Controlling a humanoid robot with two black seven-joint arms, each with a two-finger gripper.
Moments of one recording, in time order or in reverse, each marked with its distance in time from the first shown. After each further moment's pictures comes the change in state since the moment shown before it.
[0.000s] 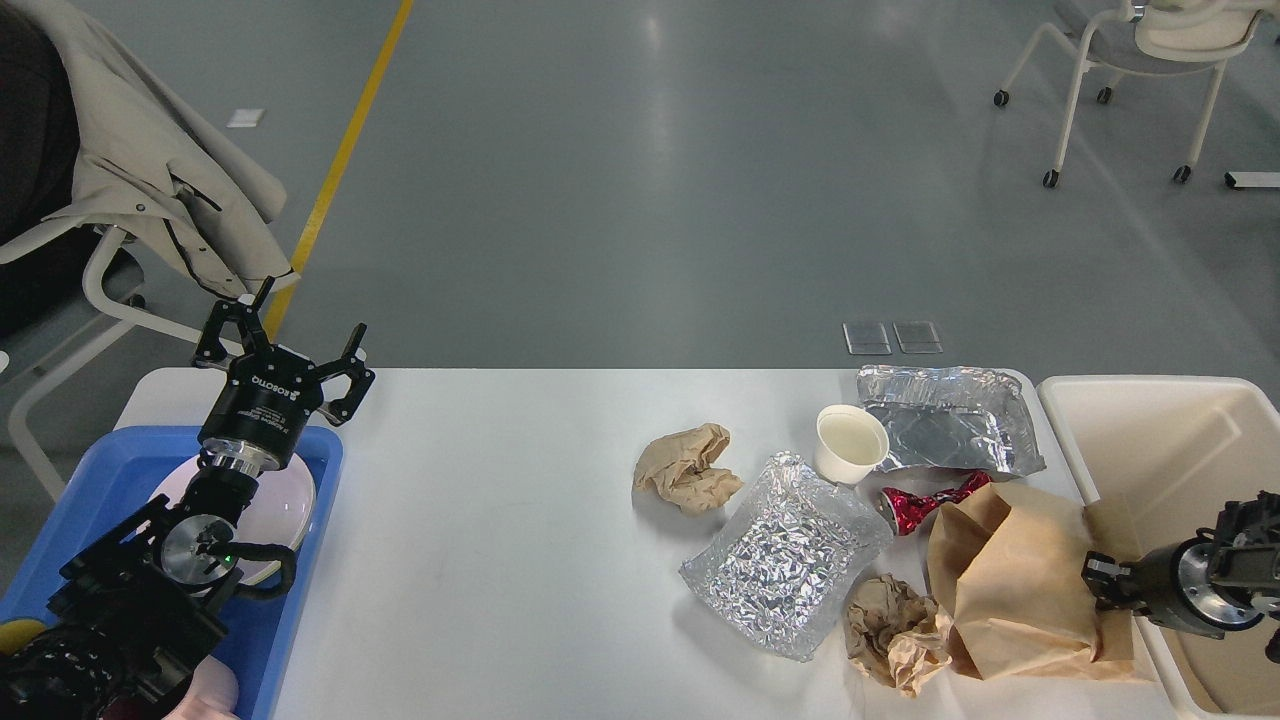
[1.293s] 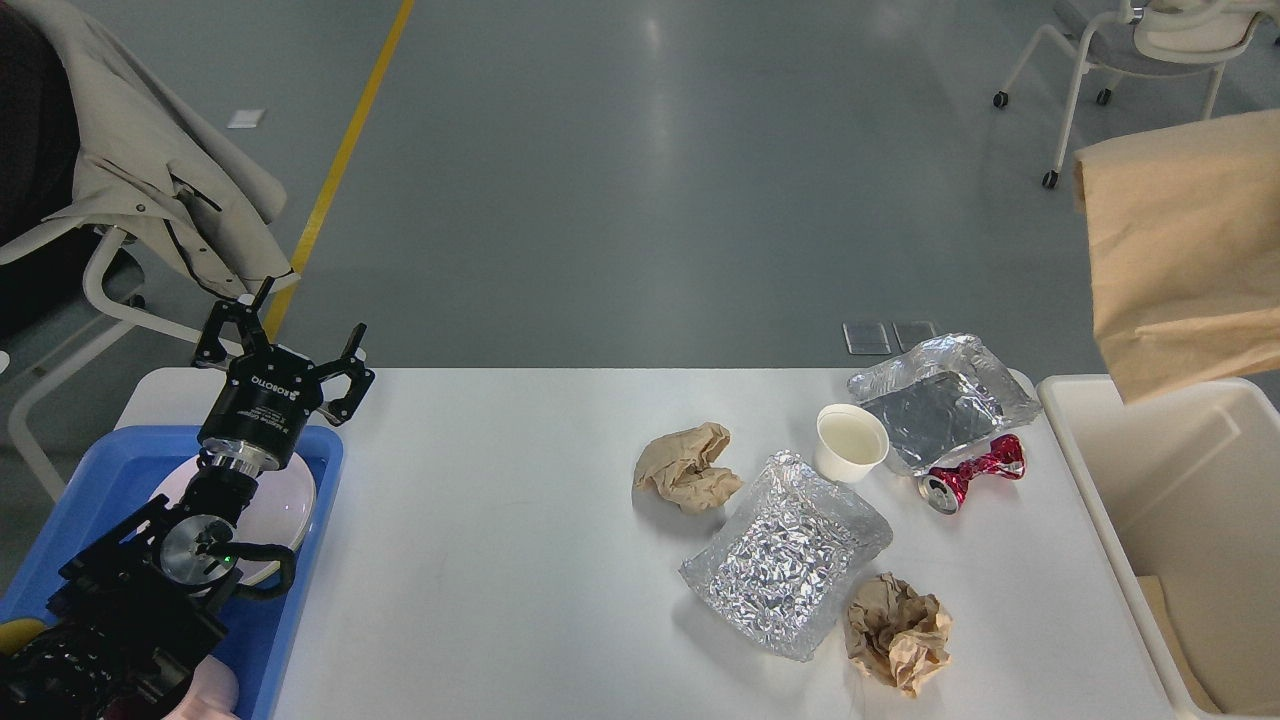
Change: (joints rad) left arm 0.000 0.000 0.000 0.000 0.000 0.000 0.000; right arm 1.223 -0.382 -0.193 0.099 -0.518 0.725 0.057
